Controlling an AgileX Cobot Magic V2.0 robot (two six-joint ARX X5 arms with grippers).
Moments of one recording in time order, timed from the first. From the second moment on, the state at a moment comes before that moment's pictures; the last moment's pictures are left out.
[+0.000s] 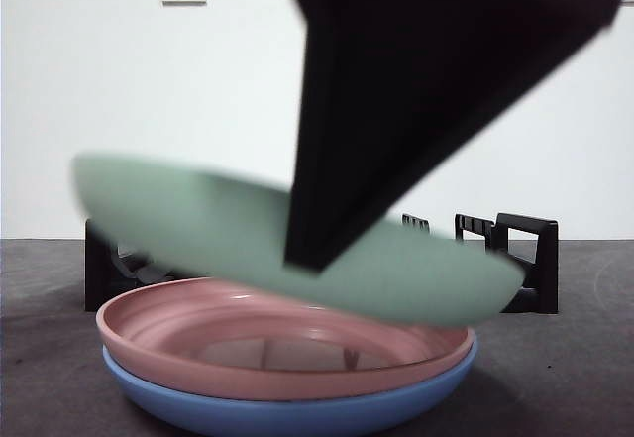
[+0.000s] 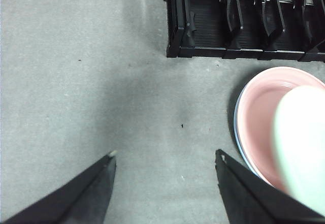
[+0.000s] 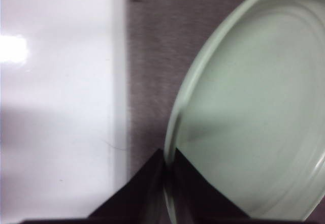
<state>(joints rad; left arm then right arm) -0.42 0.68 1.02 -1.19 -0.11 -0.39 1.46 1.35 0.93 -0.71 0.26 -0.19</state>
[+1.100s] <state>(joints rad) -0.42 0.68 1.02 -1.19 -0.11 -0.39 1.43 1.42 1.06 -0.69 0.21 -0.20</state>
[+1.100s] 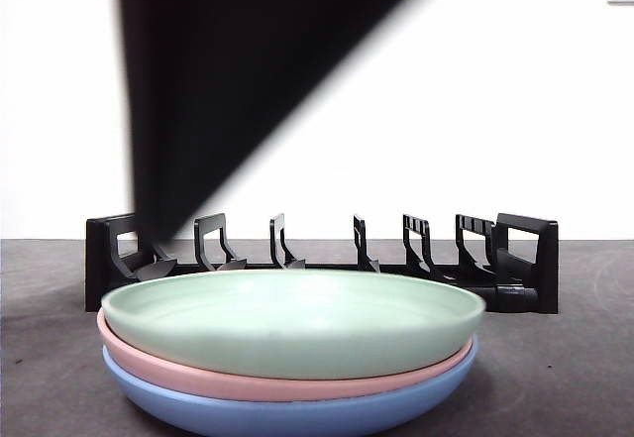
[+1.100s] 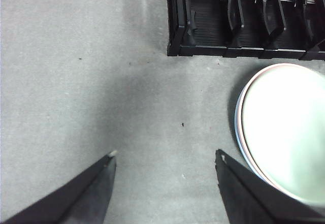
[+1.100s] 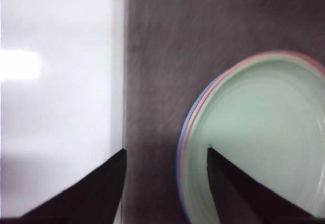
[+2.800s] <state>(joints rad) -0.42 0.76 1.02 -0.92 -0.11 -0.35 0.22 0.88 0.93 -0.58 -0.13 -0.09</state>
